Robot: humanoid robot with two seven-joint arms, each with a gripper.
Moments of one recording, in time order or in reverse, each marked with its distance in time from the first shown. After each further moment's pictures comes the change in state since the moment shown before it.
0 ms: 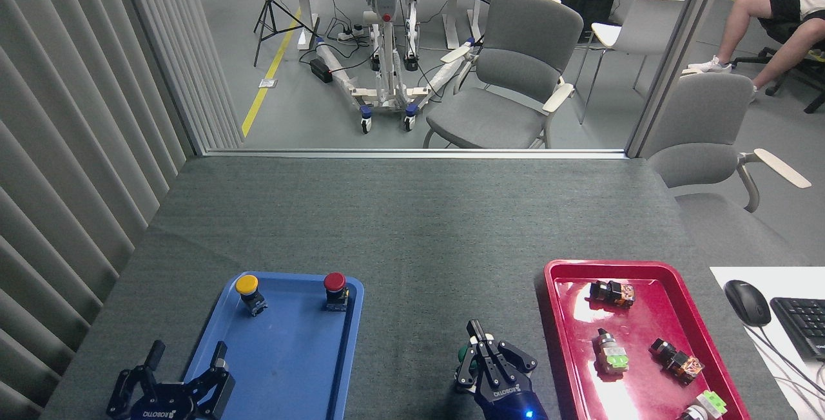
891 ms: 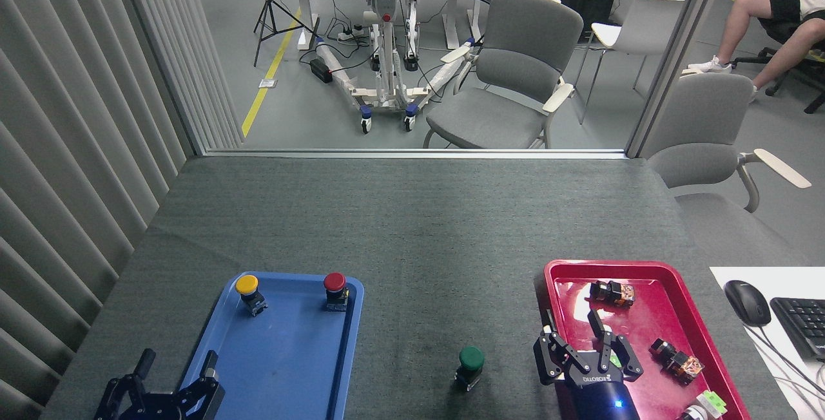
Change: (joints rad) left arm 0.034 0.003 0.047 -0.019 0.001 -0.055 0.000; right arm -0.008 -0.112 -0.211 -0.035 -0.058 0.012 0.003
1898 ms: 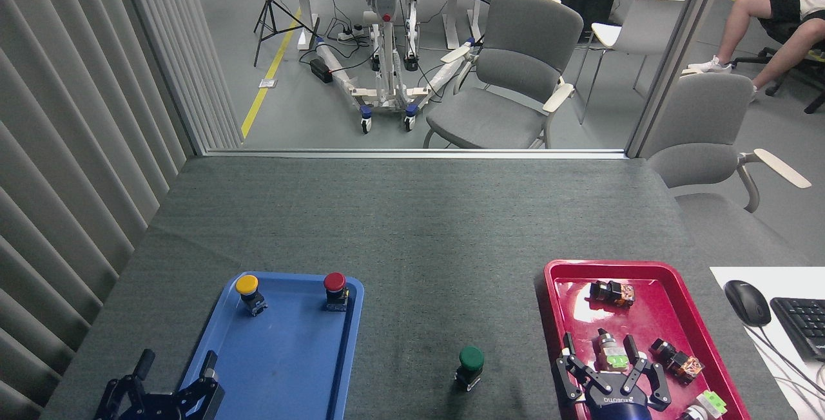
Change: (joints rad) left arm 0.003 -0.006 0.006 -0.003 -0.001 -0.006 -0.001; right arm 0.057 -0.028 -0.006 -0.005 0.045 0.119 -0.008
